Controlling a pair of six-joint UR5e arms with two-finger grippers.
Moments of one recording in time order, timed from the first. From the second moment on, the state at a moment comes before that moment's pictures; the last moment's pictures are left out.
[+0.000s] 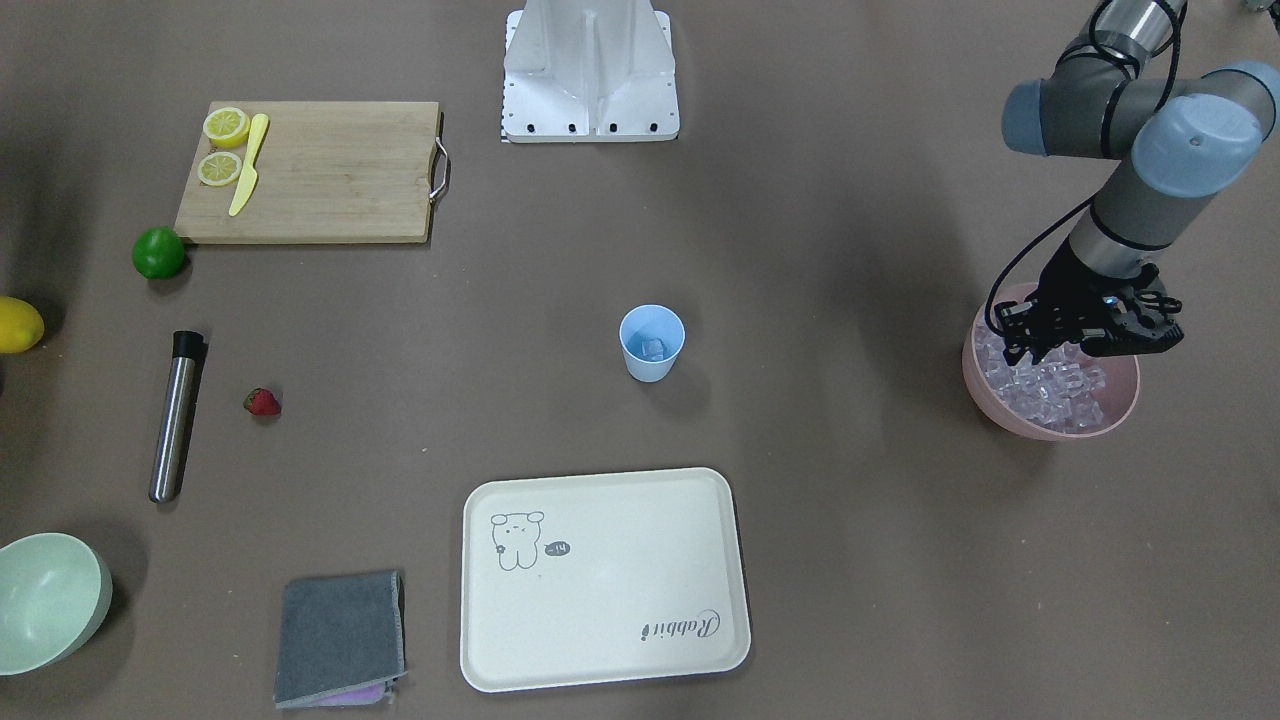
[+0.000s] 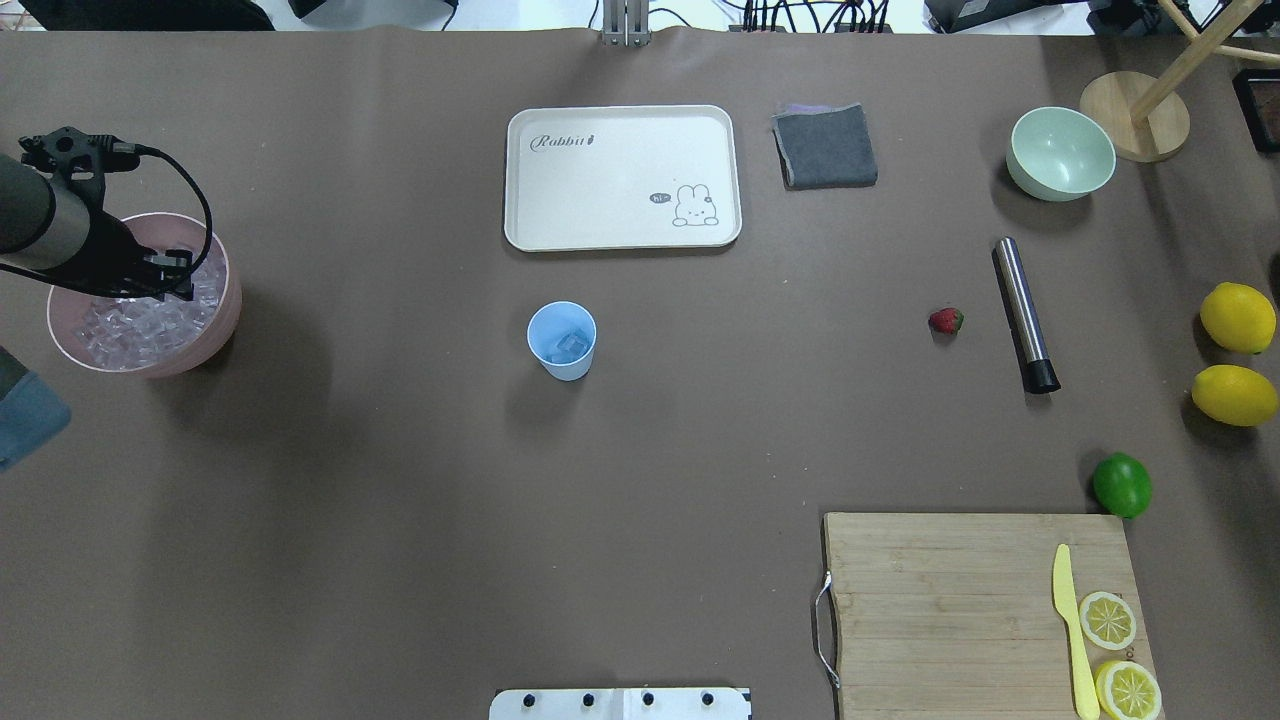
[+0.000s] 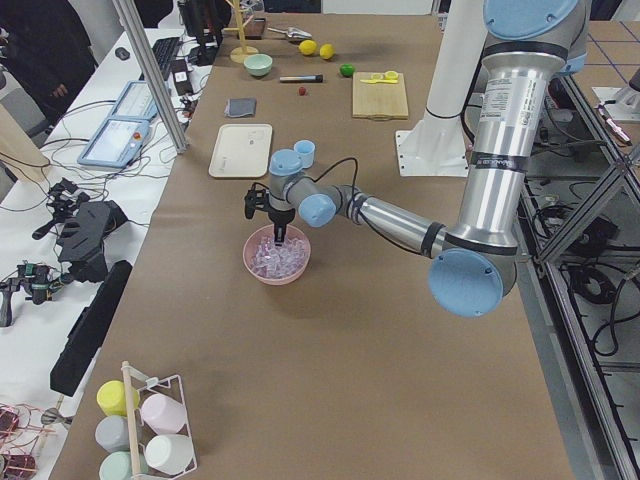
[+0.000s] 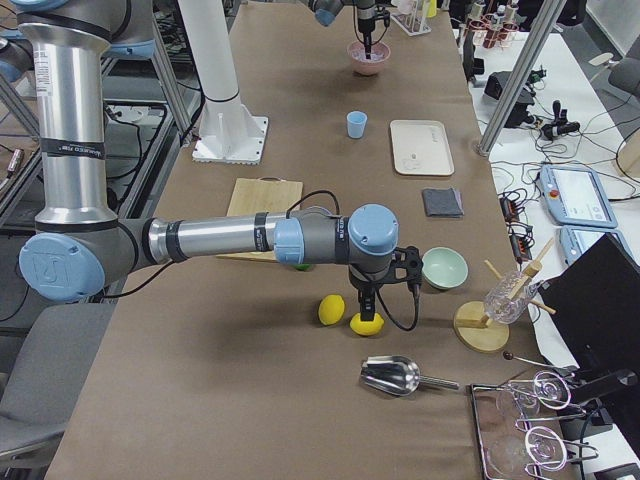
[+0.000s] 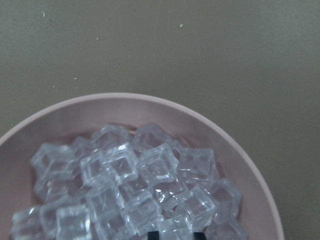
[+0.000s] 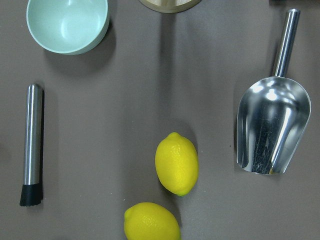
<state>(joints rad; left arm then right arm) -0.96 -1.71 -1.74 -1.92 -2.06 -0.89 1.59 -1.59 1.73 -1.63 2.46 0.01</state>
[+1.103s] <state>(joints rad) -0.95 -1.93 -1.82 -1.94 -2.10 -1.25 1.59 -1.58 1.73 -1.63 2.46 0.00</state>
